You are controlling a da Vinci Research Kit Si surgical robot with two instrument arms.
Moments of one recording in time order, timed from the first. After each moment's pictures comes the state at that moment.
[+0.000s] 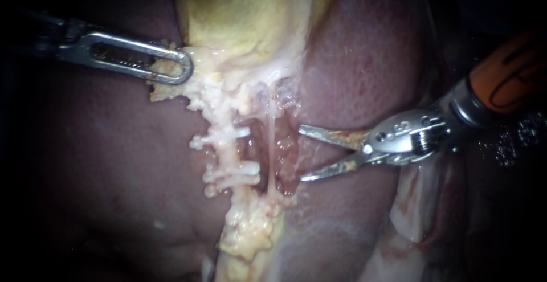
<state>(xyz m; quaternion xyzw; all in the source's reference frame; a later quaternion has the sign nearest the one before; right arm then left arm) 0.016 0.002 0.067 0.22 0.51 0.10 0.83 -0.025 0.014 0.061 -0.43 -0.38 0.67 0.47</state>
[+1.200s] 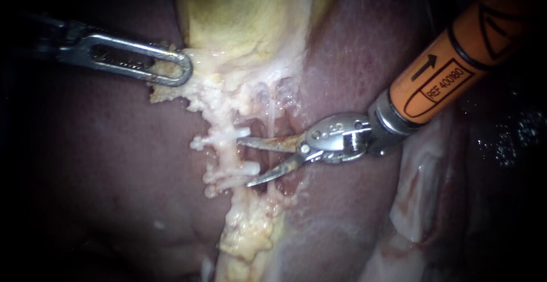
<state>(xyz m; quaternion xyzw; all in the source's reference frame) 0.023 0.001 0.073 0.31 0.57 0.03 0.76 -0.025 0.013 0.062 -0.43 -0.38 0.67 0.47</state>
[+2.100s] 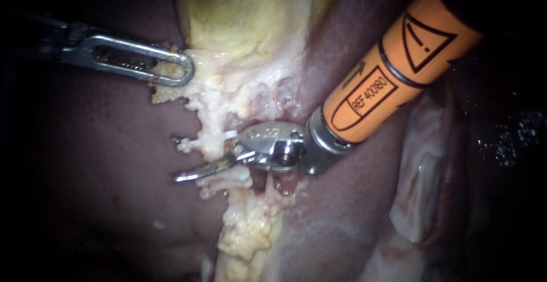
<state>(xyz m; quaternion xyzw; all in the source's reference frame) 0.032 0.000 0.071 0.36 0.55 0.16 0.73 -0.025 0.013 0.062 -0.43 -0.38 0.67 0.47</state>
